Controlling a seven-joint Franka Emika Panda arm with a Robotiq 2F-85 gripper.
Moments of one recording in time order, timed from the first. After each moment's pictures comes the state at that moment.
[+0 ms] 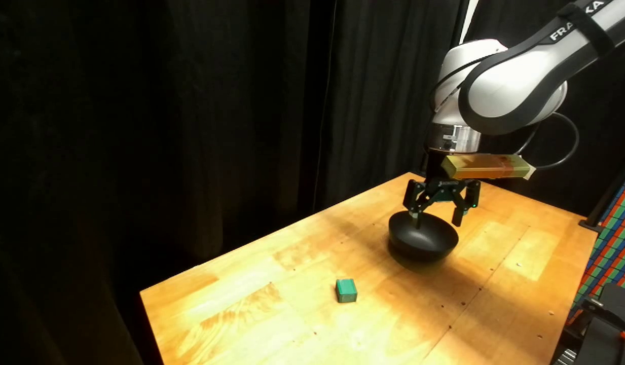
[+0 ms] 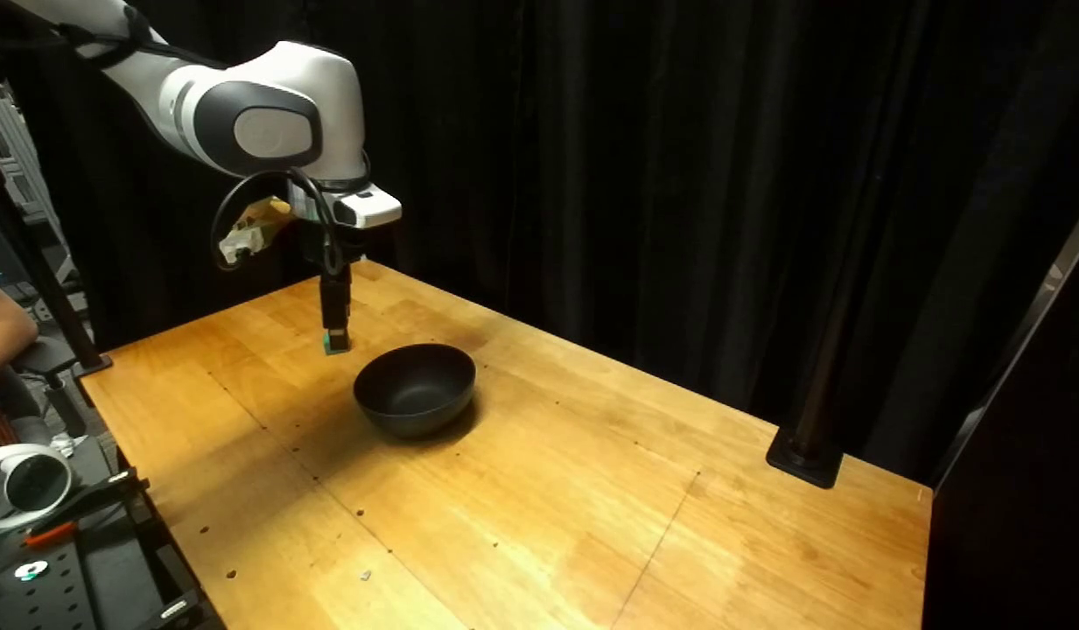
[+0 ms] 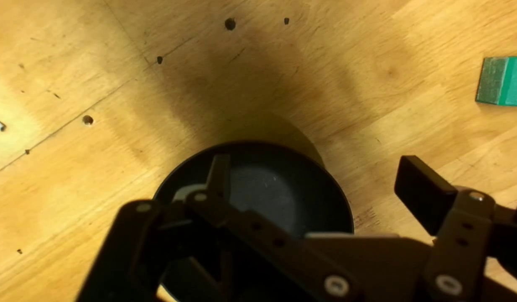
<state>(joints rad) 0.14 0.16 0.01 -2.33 0.08 2.38 0.56</state>
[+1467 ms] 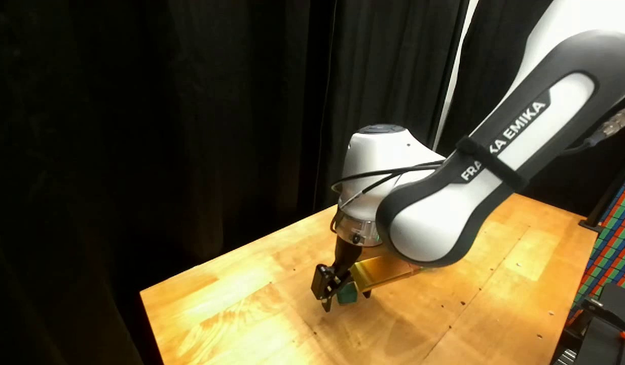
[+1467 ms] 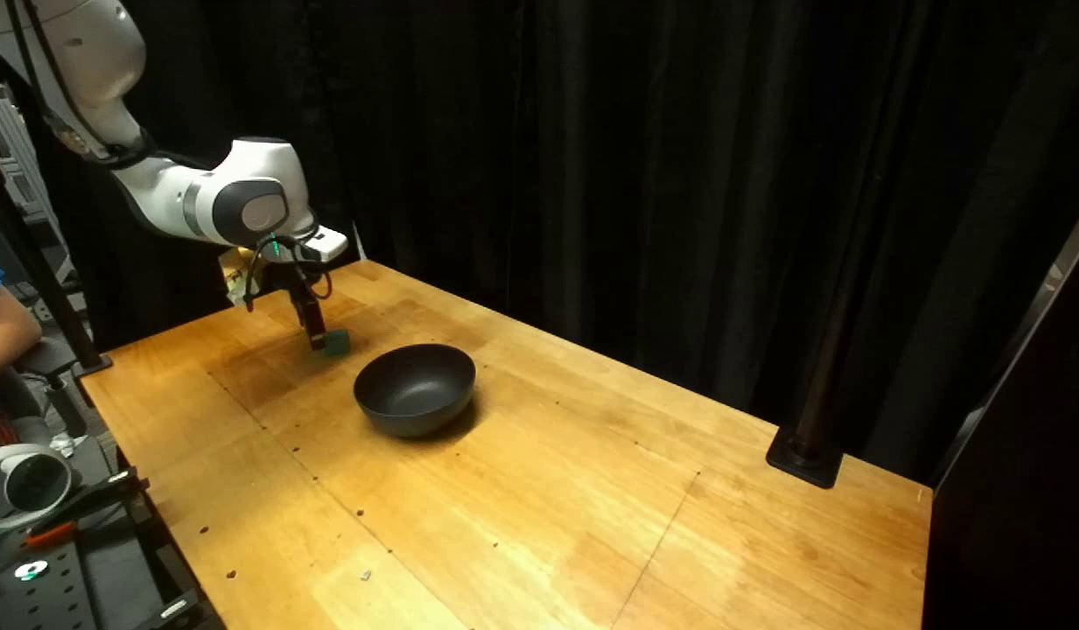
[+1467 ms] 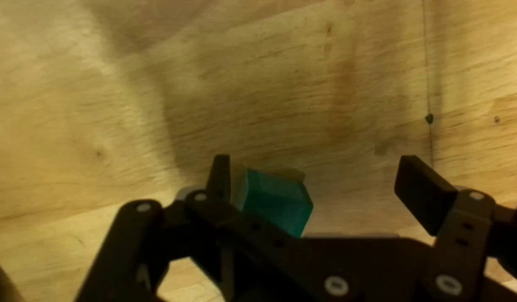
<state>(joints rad) 0.47 0.58 0.05 -2.07 0.04 2.68 0.65</state>
